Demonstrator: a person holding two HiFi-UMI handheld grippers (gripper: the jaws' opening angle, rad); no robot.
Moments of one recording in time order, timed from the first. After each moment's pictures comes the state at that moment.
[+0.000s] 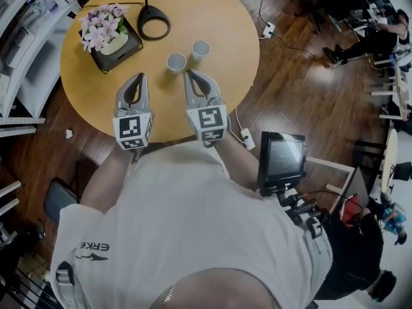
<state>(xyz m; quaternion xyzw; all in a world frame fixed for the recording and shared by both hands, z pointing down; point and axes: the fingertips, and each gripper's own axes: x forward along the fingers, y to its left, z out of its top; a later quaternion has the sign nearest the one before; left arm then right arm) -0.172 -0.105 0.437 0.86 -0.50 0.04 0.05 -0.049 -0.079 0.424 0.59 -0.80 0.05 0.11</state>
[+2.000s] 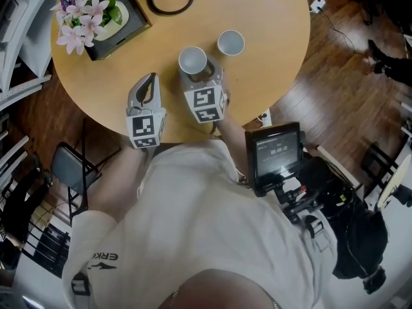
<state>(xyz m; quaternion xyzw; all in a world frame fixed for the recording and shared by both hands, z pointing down) -0.159 -0.138 0.599 0.81 -0.52 0.21 0.16 -0.054 -0.164 0.636 0.50 -0.81 0.17 0.27</state>
